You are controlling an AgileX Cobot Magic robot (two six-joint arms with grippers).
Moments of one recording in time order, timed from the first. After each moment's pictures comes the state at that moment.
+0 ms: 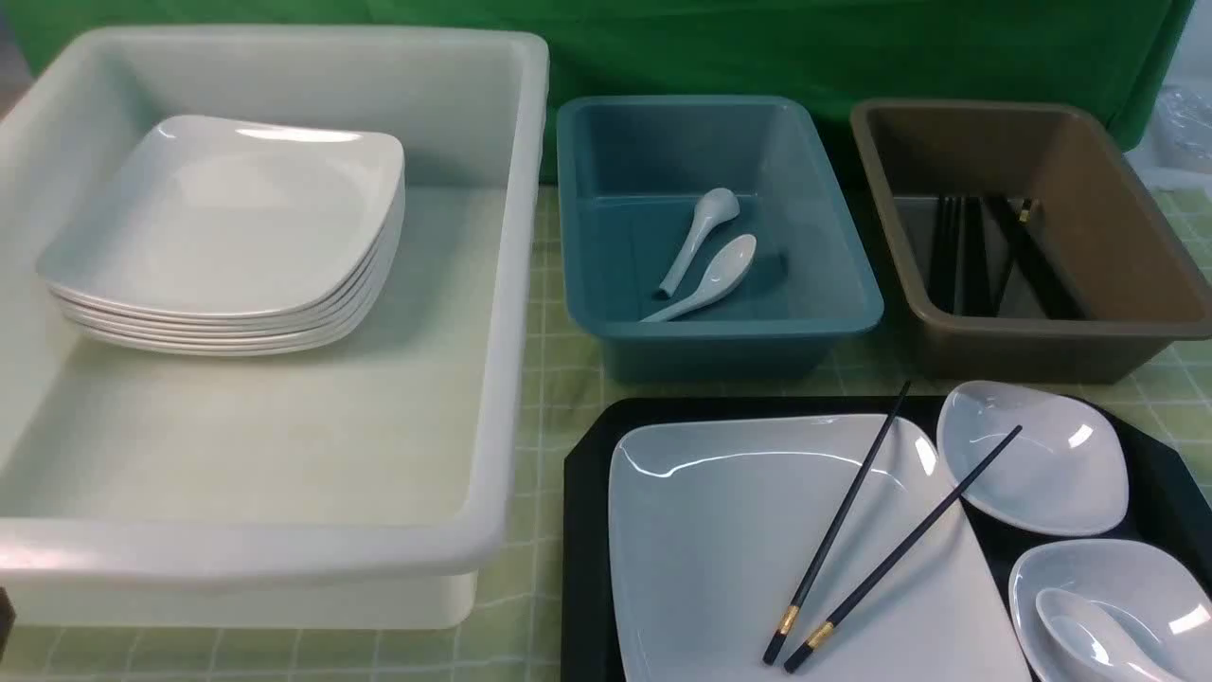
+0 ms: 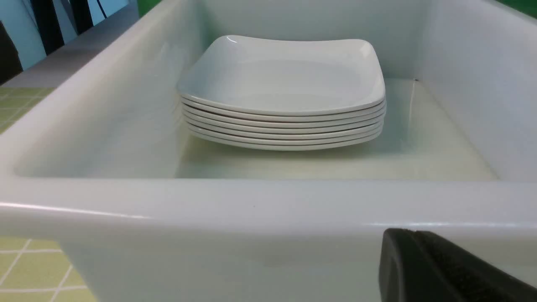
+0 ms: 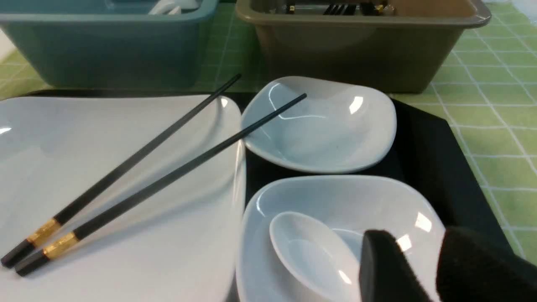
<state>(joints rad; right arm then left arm) 0.04 0.00 0.01 0.08 0.25 -0.04 0.06 0.00 0.01 -0.09 0.24 0.11</state>
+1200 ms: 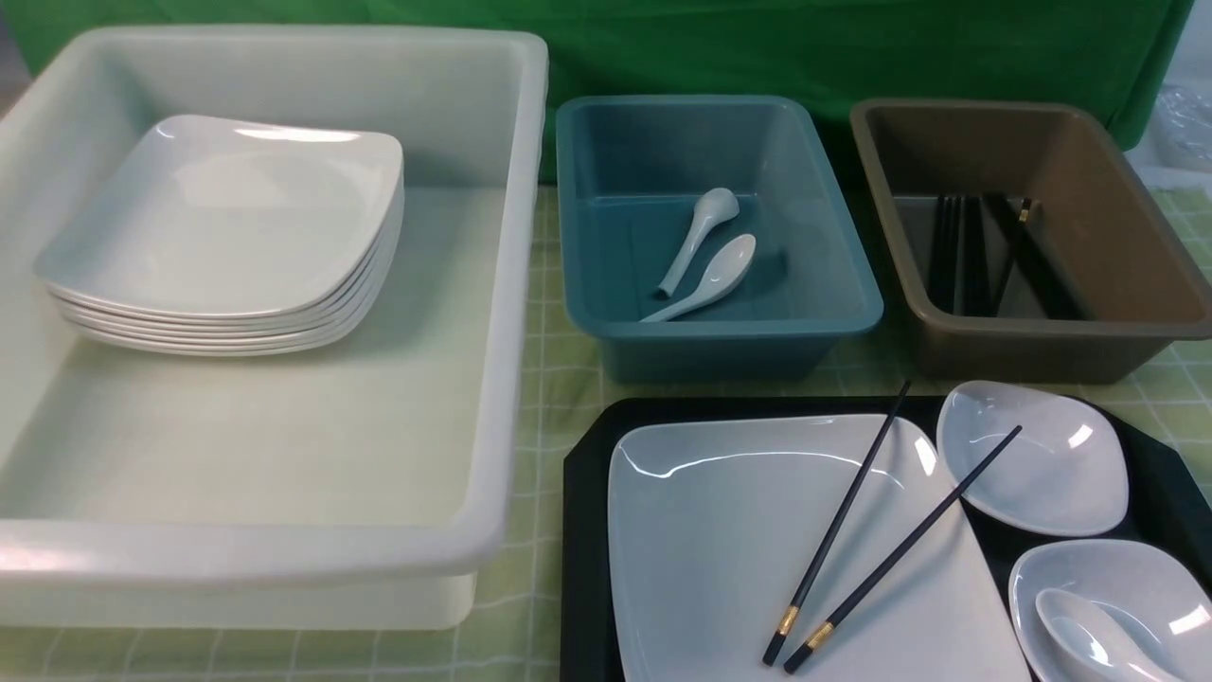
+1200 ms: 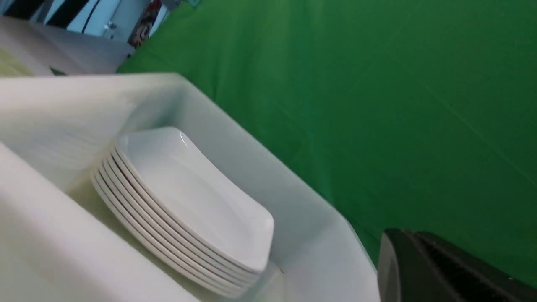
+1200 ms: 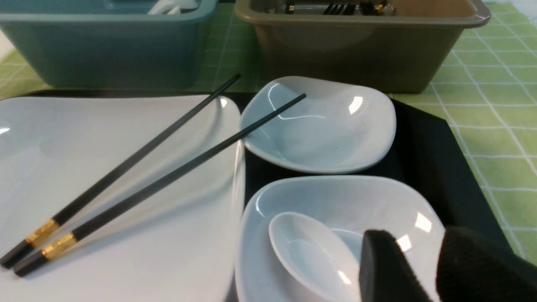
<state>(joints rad) 0.04 0.00 0.01 0.08 0.25 -0.04 0.06 0.00 -0.05 -0.59 -0.01 -0.15</state>
